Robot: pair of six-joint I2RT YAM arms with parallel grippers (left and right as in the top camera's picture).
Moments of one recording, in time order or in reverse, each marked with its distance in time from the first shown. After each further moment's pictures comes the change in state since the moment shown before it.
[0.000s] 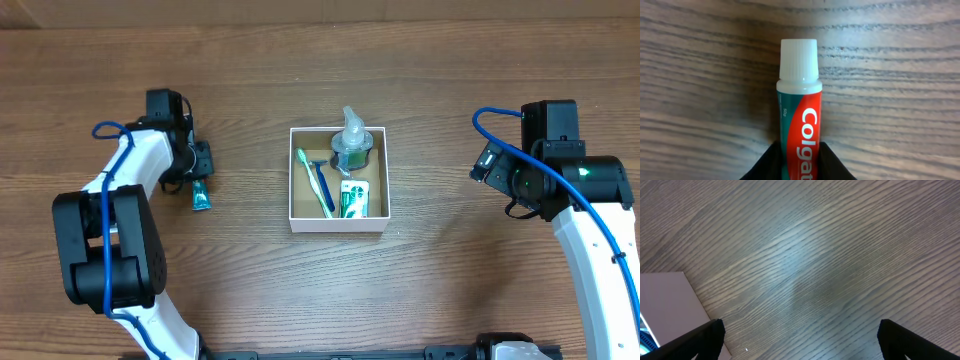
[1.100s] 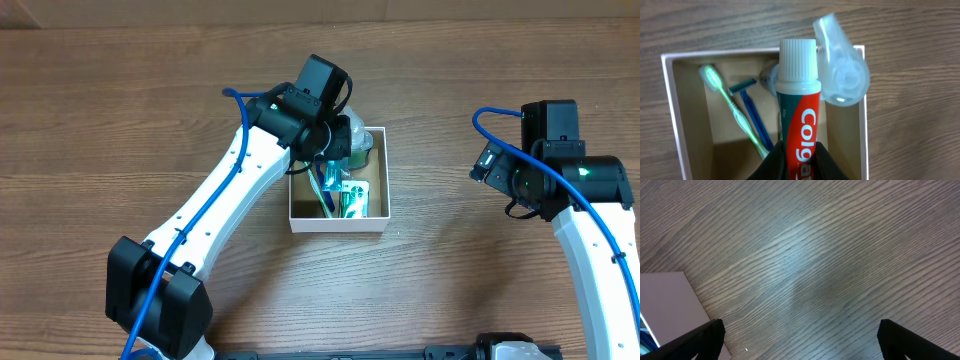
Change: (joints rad) left arm -0.633 -0.144 0.355 -0.239 0.105 -0.418; right arm 0.000 0.000 0.000 0.000 0.000 -0.001
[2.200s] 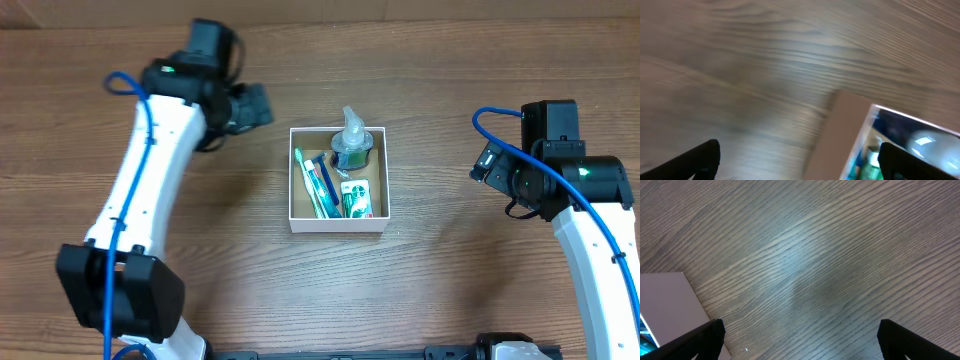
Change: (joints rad) left arm 0.395 0.000 0.109 -0.260 -0.079 -0.004; right arm 0.000 0.000 0.000 0.000 0.000 0.001
